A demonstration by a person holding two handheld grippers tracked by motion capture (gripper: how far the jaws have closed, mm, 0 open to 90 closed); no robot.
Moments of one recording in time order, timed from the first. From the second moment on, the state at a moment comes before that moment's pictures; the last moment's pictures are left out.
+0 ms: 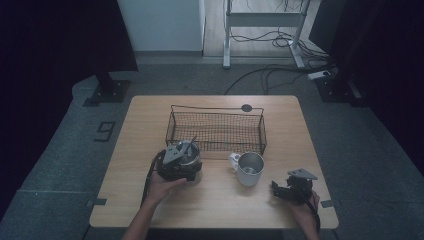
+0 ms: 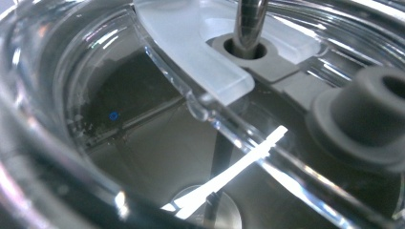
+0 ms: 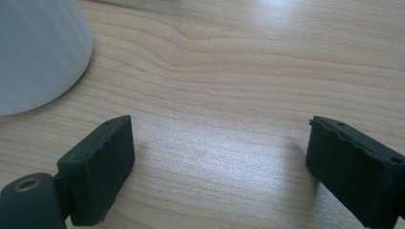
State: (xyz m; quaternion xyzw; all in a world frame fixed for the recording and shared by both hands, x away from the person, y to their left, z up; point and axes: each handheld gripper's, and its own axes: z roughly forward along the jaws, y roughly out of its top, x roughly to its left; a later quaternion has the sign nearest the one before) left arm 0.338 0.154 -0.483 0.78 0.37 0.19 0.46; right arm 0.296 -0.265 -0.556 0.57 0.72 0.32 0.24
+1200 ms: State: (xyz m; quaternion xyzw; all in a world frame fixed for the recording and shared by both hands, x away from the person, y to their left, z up) left arm 0.337 0.158 -0.454 0.78 0.37 0.20 0.46; right arm 0.296 -0.266 -0.556 0.57 0.72 0.32 0.24
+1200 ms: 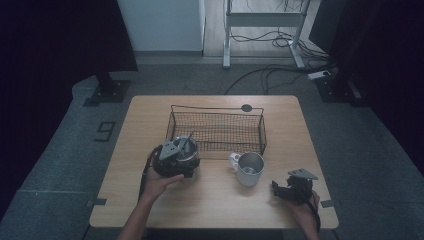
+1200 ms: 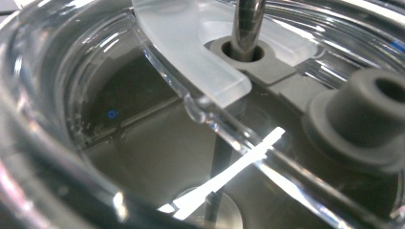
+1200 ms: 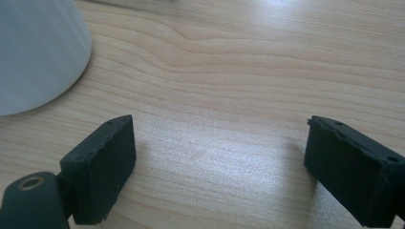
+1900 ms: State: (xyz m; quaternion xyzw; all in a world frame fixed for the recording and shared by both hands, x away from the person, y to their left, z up) left arm 0.343 0.155 -0.433 0.78 0.37 0.21 0.47; right arm 0.297 -0.266 -0.556 0.57 0.72 0.32 0.24
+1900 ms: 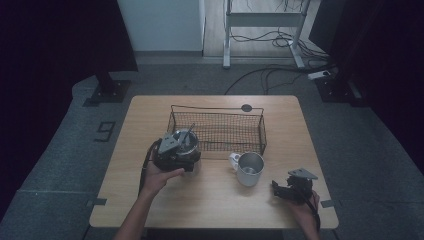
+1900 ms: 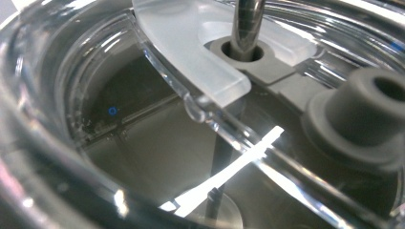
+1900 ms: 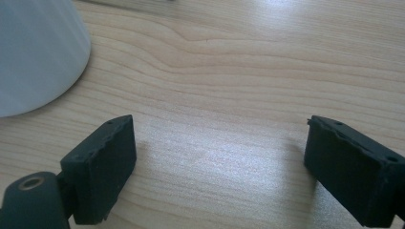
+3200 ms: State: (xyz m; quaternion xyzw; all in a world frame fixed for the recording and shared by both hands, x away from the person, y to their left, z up) left arm 0.357 0.154 -0.409 0.77 0.37 0.22 0.48; right arm 0.297 -0.267 -0.556 0.57 0.72 0.32 0.24
